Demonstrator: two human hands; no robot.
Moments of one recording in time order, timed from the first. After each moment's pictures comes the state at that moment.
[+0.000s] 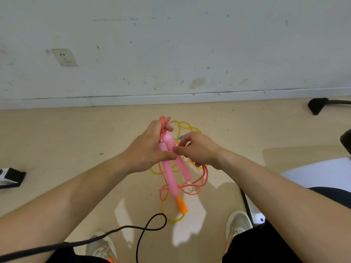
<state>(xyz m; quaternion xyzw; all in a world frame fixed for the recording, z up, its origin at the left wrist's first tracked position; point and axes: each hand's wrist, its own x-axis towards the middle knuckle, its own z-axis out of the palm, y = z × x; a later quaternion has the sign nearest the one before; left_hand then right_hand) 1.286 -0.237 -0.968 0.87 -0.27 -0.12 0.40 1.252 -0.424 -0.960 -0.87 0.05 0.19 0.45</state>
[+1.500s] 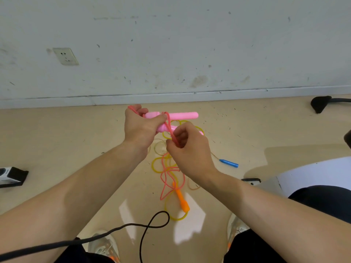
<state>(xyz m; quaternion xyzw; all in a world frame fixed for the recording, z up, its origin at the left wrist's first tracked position) 1.310 -0.262 -0.955 0.70 0.11 0.01 0.71 1.222 -0.378 -0.956 -0.83 0.08 -0.09 0.54</state>
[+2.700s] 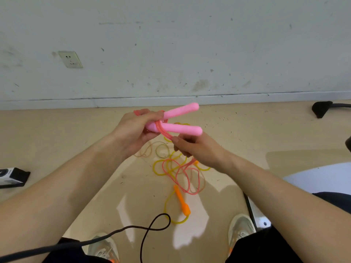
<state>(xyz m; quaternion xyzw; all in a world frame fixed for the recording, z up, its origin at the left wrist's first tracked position) 1.312 -0.236 -0.925 0.62 0.08 -0.19 0.76 1.243 -0.417 -0.947 -0.82 -0.06 0.10 0.56</state>
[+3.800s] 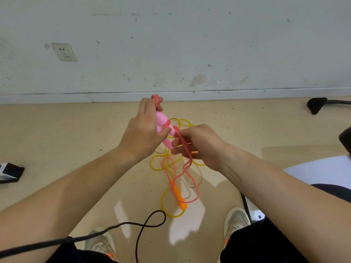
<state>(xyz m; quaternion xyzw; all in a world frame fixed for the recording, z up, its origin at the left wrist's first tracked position) 1.288 -0.244 -0.953 0.90 -0.22 0.13 0.34 1.234 -0.407 -0.929 -0.68 0.17 0.19 0.69</state>
